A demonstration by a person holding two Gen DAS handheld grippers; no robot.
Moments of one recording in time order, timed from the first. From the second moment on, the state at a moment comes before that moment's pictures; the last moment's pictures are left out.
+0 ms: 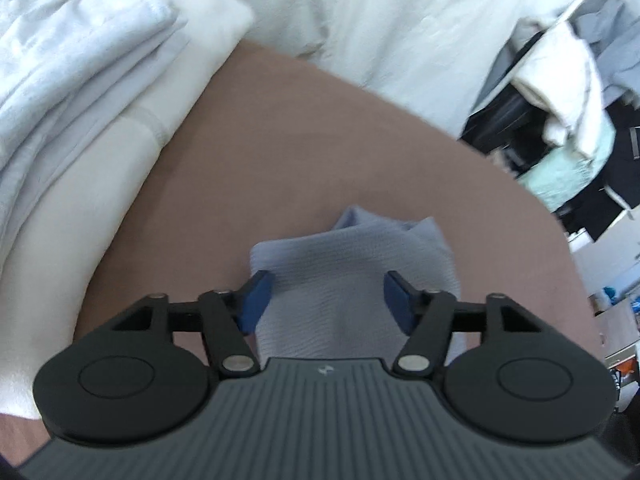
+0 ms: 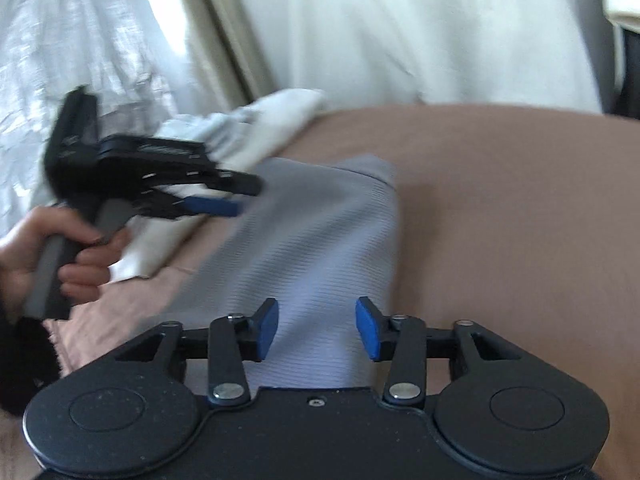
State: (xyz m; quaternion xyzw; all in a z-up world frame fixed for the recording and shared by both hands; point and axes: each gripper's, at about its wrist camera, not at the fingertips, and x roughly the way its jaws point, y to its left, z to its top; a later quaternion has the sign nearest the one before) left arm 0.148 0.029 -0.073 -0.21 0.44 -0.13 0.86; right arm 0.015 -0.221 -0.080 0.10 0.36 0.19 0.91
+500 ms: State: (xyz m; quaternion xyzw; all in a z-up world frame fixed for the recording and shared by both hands) left arm 0.160 0.048 -0.119 -0.27 0.41 -0.11 0.87; right arm 0.031 -0.206 -0.110 0.12 0.41 0.17 0.89
